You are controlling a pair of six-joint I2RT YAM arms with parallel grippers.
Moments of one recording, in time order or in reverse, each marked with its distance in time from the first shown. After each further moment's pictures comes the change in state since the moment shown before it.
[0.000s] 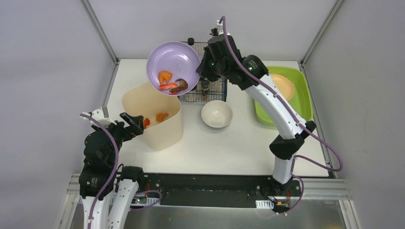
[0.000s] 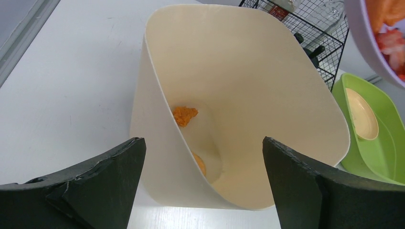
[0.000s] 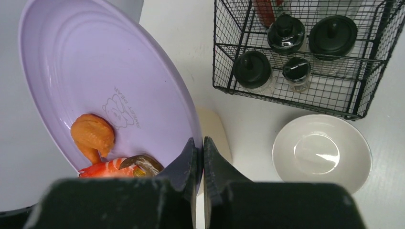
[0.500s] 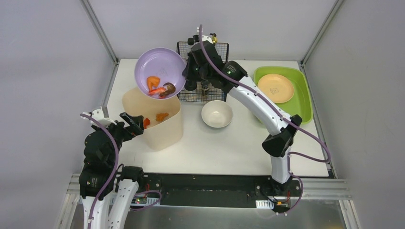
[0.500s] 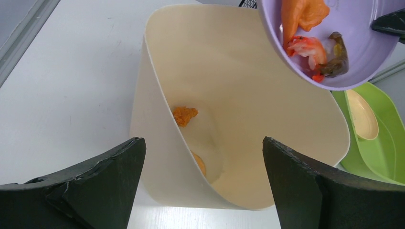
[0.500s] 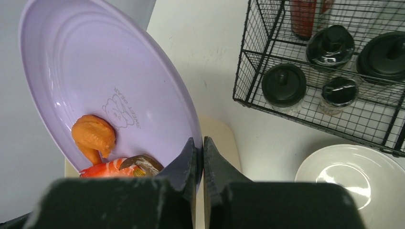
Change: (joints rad) left arm 0.000 0.000 0.000 0.000 0.000 0.000; right arm 0.040 0.113 -0.059 0.210 -0.012 -0.040
